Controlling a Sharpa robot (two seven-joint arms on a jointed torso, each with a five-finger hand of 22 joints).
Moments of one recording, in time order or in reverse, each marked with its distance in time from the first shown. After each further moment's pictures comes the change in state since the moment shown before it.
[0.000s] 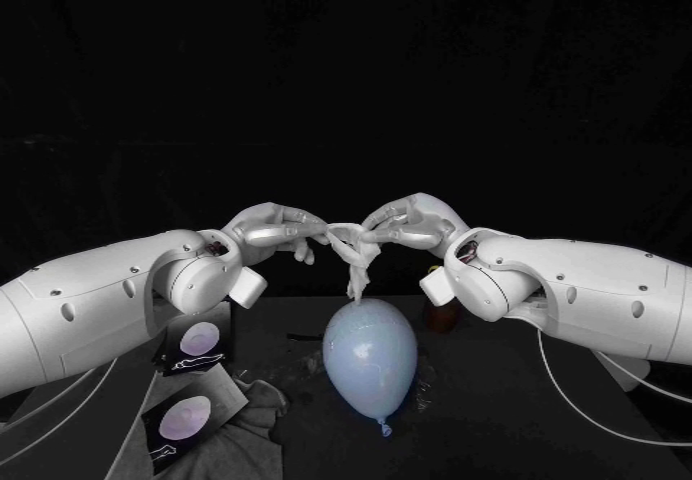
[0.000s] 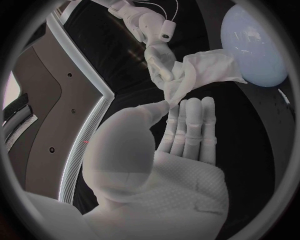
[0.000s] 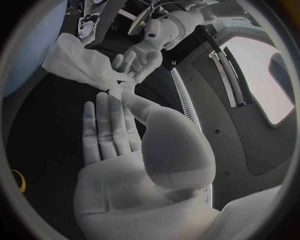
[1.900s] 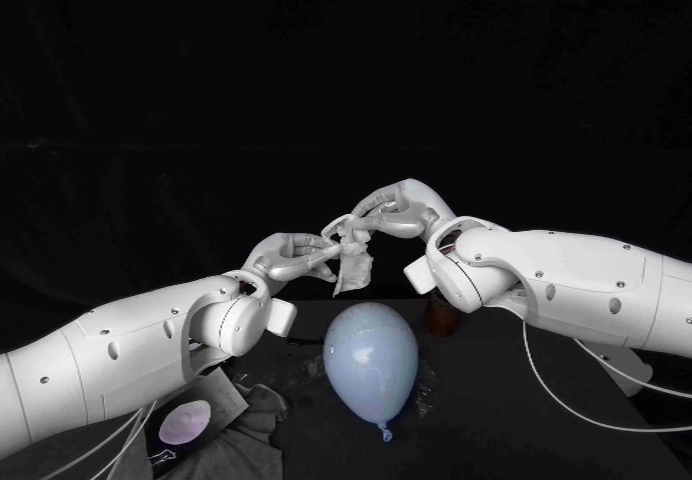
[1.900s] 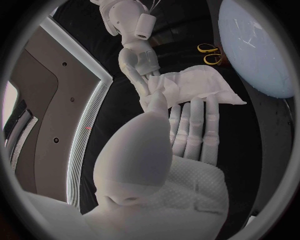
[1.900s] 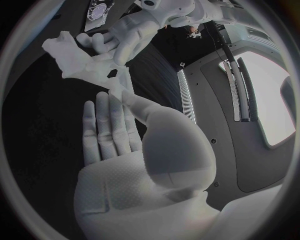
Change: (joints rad) left arm -0.112 0.064 -0.004 0.033 0.098 -0.283 0.124; left_hand 0.356 0.118 -0.719 0.184 0.000 0.005 -0.003 -0.035 -0.205 -0.001 0.017 -0.089 -0.232 -0.151 0.030 -0.122 -0.191 -0.002 0.065 0.060 -0.351 -0.223; right arm 0.029 0.068 0.006 -0.010 -0.103 -0.159 -0.092; right_hand -0.005 -0.005 0.027 -0.010 -0.002 -0.005 -0.005 0.019 0.011 0.001 0.001 0.014 0.013 0.010 -0.004 0.008 0.002 0.000 -0.020 -0.005 0.048 0.059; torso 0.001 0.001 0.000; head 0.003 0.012
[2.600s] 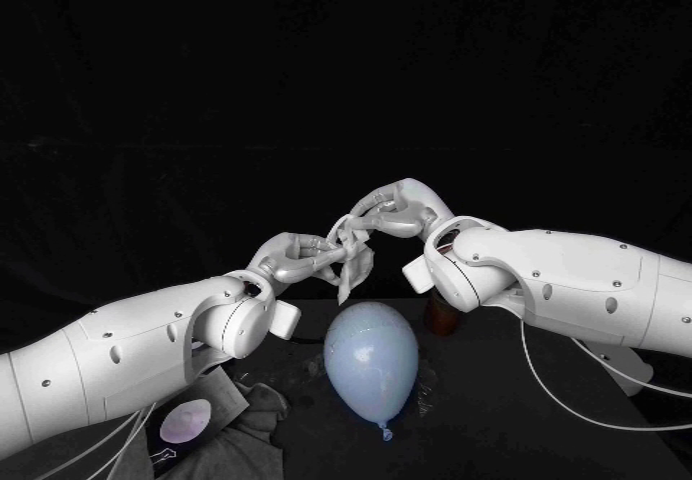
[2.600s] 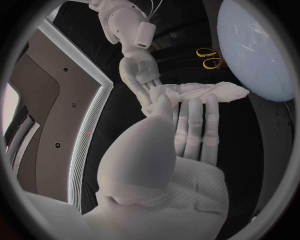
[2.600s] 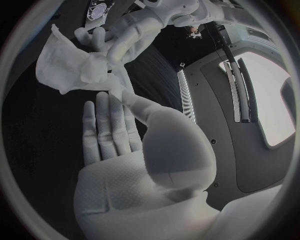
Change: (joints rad) left arm 0.000 0.000 0.000 0.022 -0.055 -0.001 -0.008; left_hand 0.077 0.069 0.016 0.007 0.000 0.136 -0.058 0.000 -0.030 0.052 -0.023 0.036 0.010 0.015 -0.015 0.072 0.032 -0.007 0.012 -0.012 0.046 0.036; right arm -0.002 0.010 0.000 -0.008 -0.003 -0.004 -0.001; right_hand -0.009 -0.001 0.006 0.000 -0.002 0.000 0.000 0.004 0.002 0.001 0.001 0.003 -0.001 0.000 0.000 0.000 0.000 -0.001 -0.007 0.000 0.005 0.008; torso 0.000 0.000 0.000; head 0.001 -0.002
